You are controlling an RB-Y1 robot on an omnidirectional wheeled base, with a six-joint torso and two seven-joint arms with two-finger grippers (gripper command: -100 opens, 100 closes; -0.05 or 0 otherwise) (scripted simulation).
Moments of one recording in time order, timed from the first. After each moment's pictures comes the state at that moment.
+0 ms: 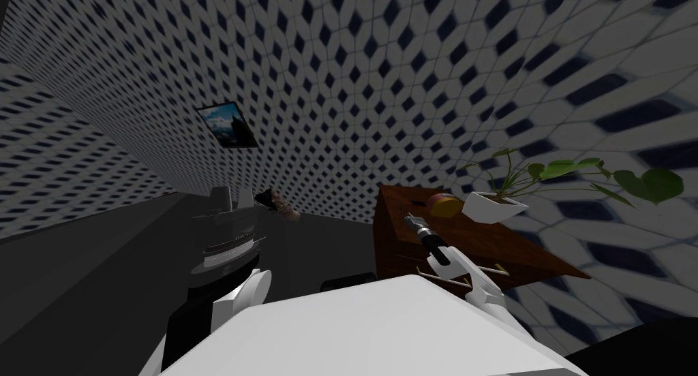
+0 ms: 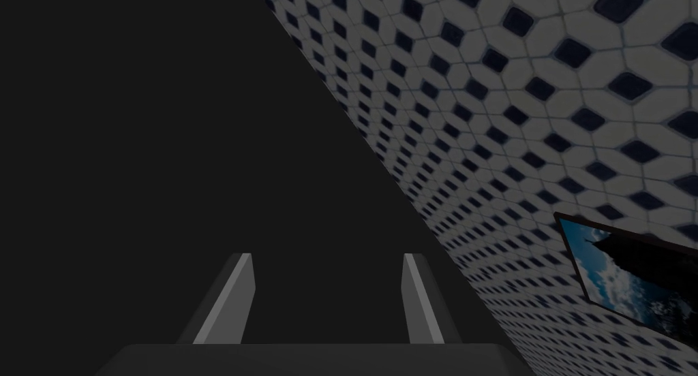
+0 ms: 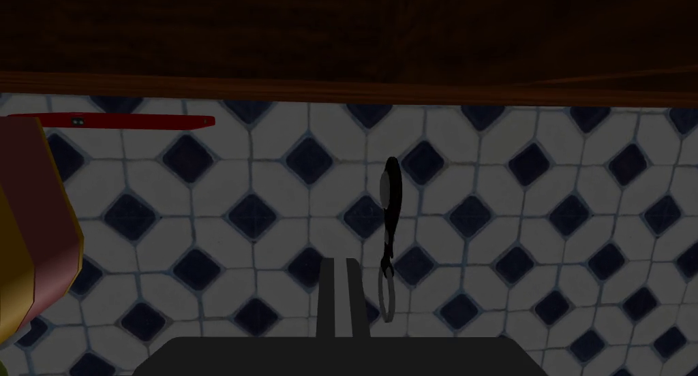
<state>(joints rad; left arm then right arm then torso) 0.49 0.04 0.07 -2.38 0.02 -0.63 -0.13 0.37 -0.42 -0.20 -1.67 0.53 -0.01 0.55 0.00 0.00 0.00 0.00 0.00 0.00</state>
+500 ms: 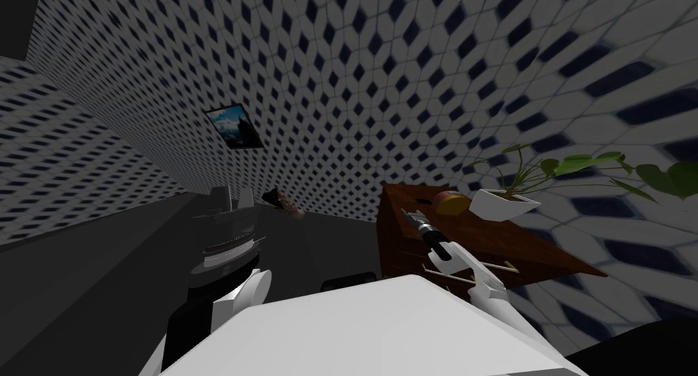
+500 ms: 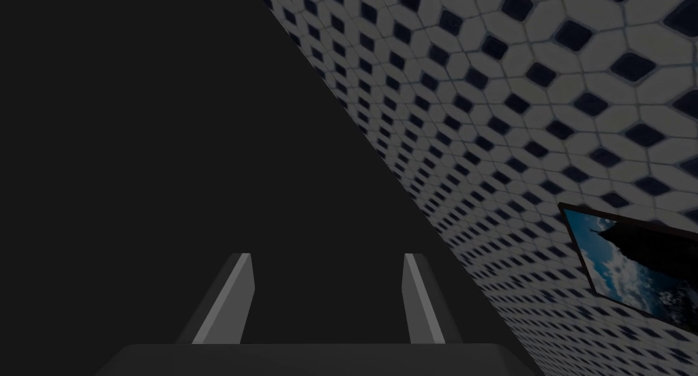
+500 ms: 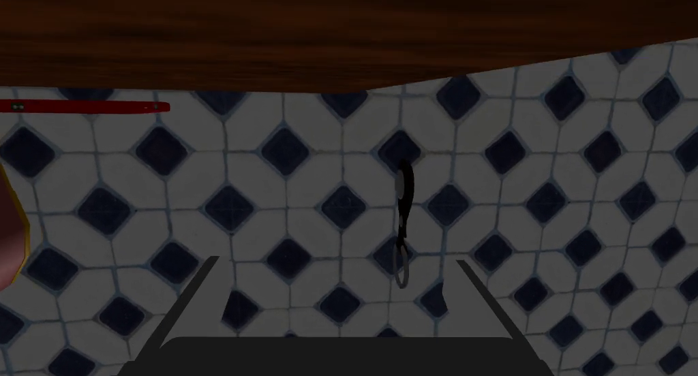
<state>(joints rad) 0.49 0.04 0.07 -2.38 0.02 -0.63 -0.13 0.37 -0.47 -0.19 -1.71 0.49 0.03 0.54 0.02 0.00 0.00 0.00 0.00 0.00</state>
